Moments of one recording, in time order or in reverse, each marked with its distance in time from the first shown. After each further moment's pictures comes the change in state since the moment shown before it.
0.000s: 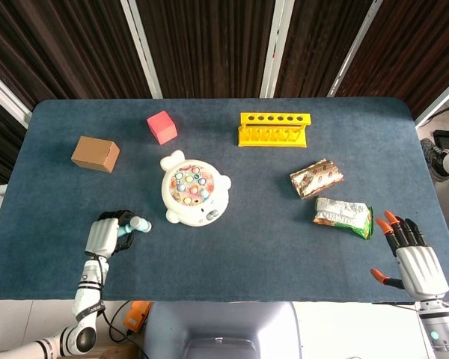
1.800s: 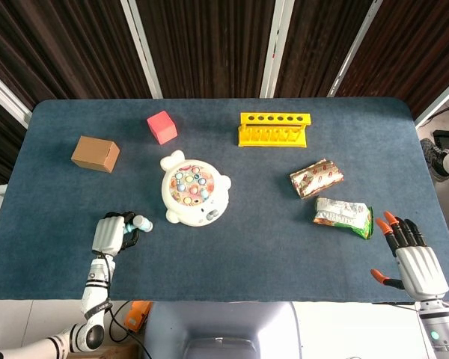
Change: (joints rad) left arm -0.024 -0.078 0.002 0.104 0.027 0.026 -0.024; right arm 0.002 0.003 -0.003 0.003 0.001 -0.005 0.006
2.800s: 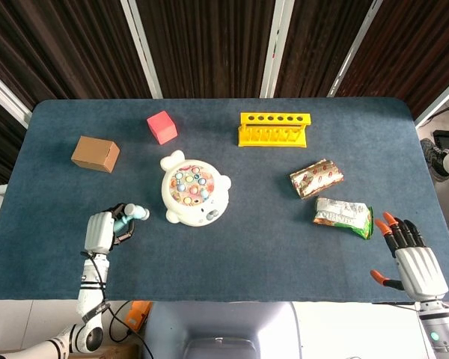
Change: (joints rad) left arm 0.029 -0.027 -0.020 0.076 0.145 0.168 -0.343; right arm -0.001 0.000 -0.005 0.000 -0.008 0.001 -0.002
